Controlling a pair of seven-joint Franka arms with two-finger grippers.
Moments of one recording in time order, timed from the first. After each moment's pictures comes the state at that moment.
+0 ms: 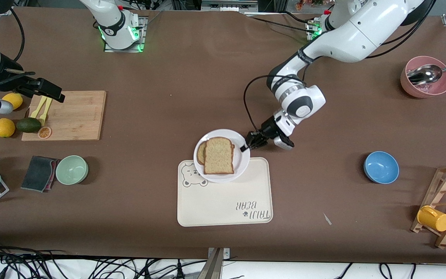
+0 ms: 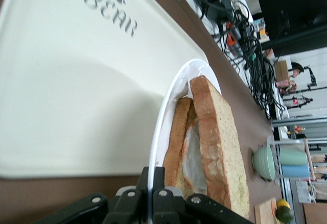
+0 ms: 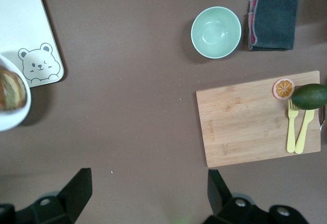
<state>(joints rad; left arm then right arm) -0.02 0.76 -0.60 -1.77 -2.28 2.91 1.60 -0.07 0.07 0.14 -1.53 0.05 1.53 0.24</state>
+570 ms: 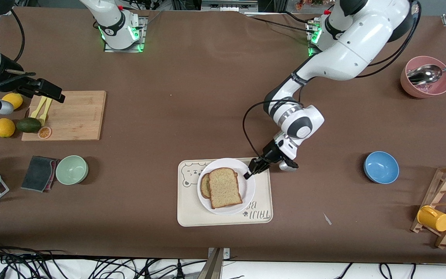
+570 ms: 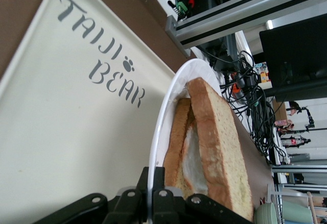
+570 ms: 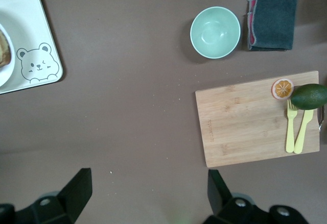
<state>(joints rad) -0.18 0.93 -0.43 -1.47 -2.28 2.92 1.46 -0.07 0.07 0.14 -1.53 0.04 1.53 0.24</state>
